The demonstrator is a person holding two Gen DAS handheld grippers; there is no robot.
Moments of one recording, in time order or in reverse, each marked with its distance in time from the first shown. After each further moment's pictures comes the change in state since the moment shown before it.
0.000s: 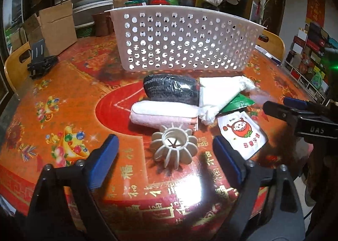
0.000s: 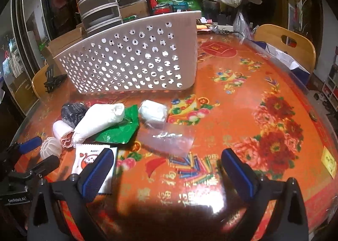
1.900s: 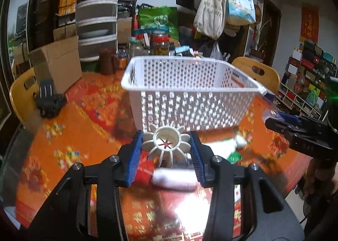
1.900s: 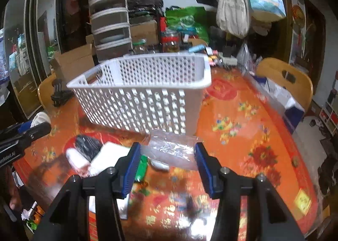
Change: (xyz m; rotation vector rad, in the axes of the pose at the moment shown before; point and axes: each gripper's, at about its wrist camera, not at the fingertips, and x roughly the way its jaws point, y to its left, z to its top) left arm -0.070 0.024 0.083 -0.017 -0.184 -0.027; right arm -0.052 0.019 0.054 -0.105 -0.157 -0.002
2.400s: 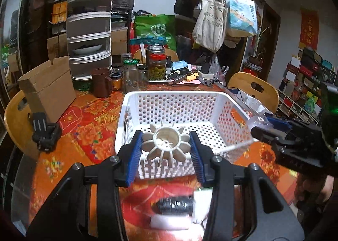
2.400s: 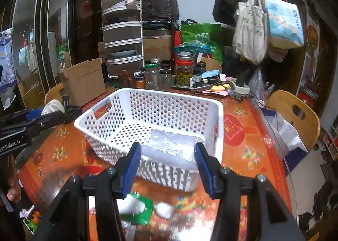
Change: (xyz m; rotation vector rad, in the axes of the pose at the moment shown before) left arm 0.025 -0.002 0.124 -0.014 0.013 -0.026; right arm 0.012 0.013 0.101 -0.097 -0.034 0.038
